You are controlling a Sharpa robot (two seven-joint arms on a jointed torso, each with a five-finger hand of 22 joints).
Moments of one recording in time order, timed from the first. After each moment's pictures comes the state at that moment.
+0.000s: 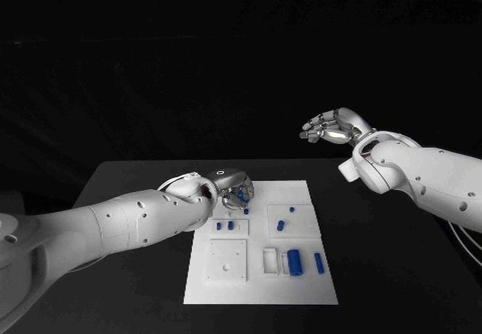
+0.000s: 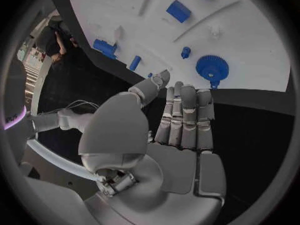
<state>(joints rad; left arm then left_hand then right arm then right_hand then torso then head) 1.26 -0.47 -0.21 1.08 -1.39 -0.33 0.10 1.21 -0.20 0.62 -0.28 0.10 0.94 0.13 0.22 0.65 1.12 0.08 0.27 0.21 1.07 -0.03 1.25 0.44 0.06 0.84 -0.10 0.92 1.29 1.33 -0.70 0.02 1.17 -0.79 -0.37 0.13 1.01 -0.12 0.50 -0.28 0.32 0.84 0.19 0.32 0.39 0.95 0.15 0.41 0.11 0.94 0.12 0.40 0.49 0.26 0.71 0.23 0.34 1.00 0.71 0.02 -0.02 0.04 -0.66</state>
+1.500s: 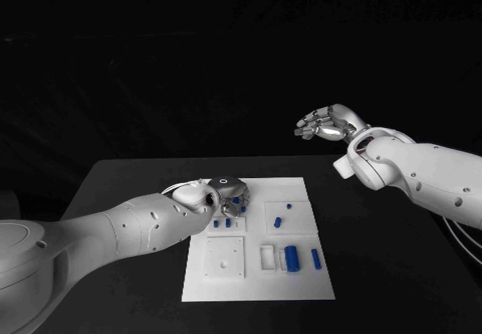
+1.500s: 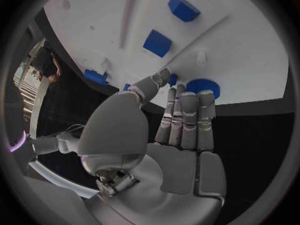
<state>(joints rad) 1.21 -0.39 -0.22 0.95 -1.56 -0.29 0.07 1.22 -0.17 0.63 -0.25 0.10 0.92 0.15 0.19 0.60 1.11 0.10 0.13 0.15 1.14 -0.01 1.36 0.48 0.06 0.93 -0.11 1.00 1.31 1.33 -0.71 0.02 1.20 -0.79 -0.37 0.13 1.01 -0.12 0.50 -0.28 0.33 0.84 0.19 0.32 0.39 0.95 0.15 0.41 0.10 0.94 0.12 0.40 0.49 0.26 0.71 0.23 0.34 1.00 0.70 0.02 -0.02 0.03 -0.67</state>
